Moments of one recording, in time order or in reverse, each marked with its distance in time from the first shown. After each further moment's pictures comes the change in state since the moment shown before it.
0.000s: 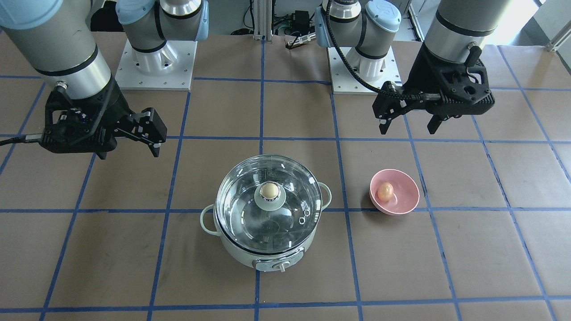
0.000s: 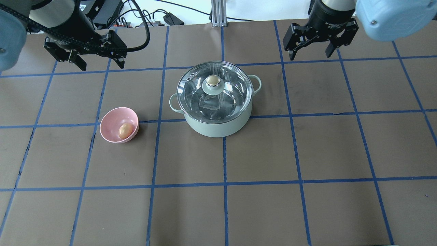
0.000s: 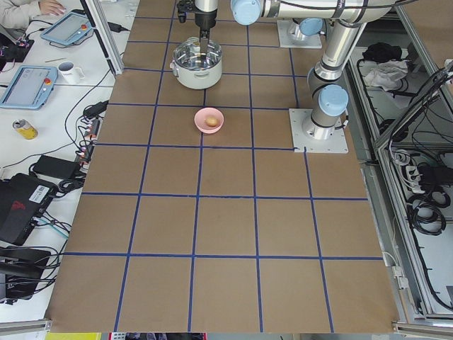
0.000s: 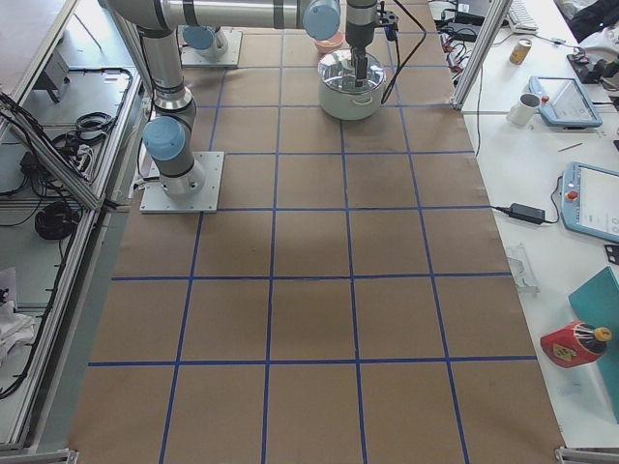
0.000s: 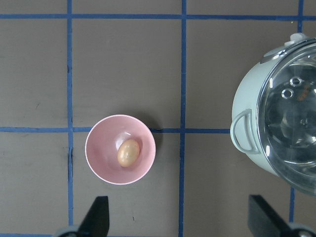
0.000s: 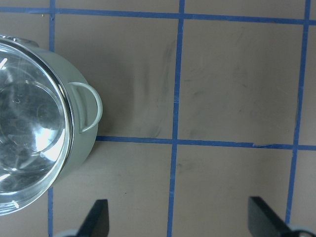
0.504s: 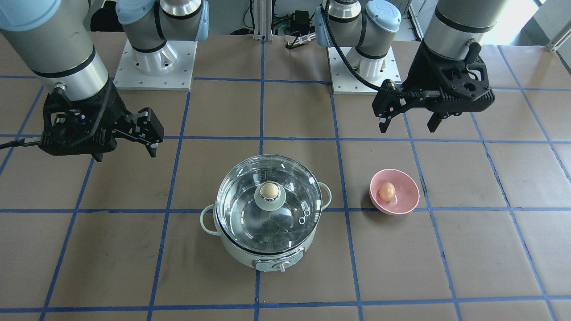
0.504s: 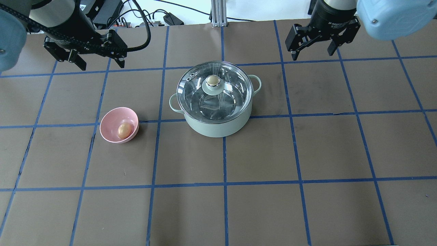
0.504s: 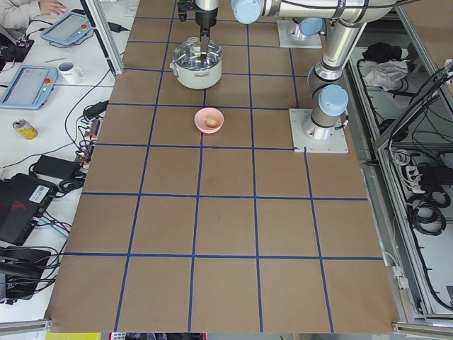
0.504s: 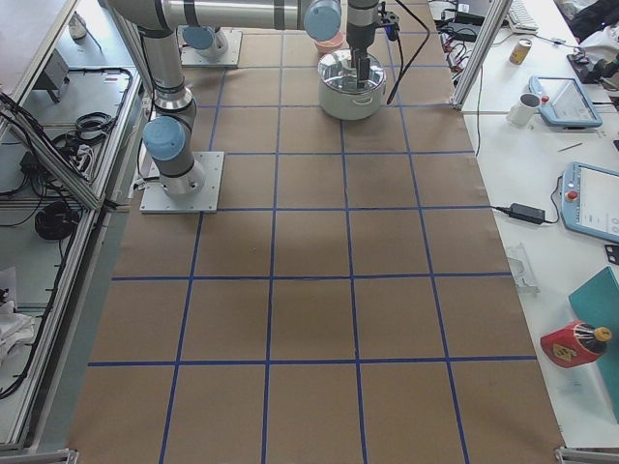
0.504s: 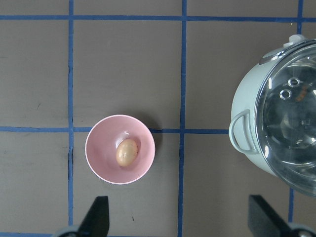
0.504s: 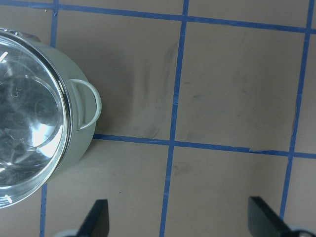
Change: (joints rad) left arm -0.007 0.004 0.002 0.001 0.007 -0.012; right arm -0.008 0.003 -0.002 -0.001 -0.011 -0.063
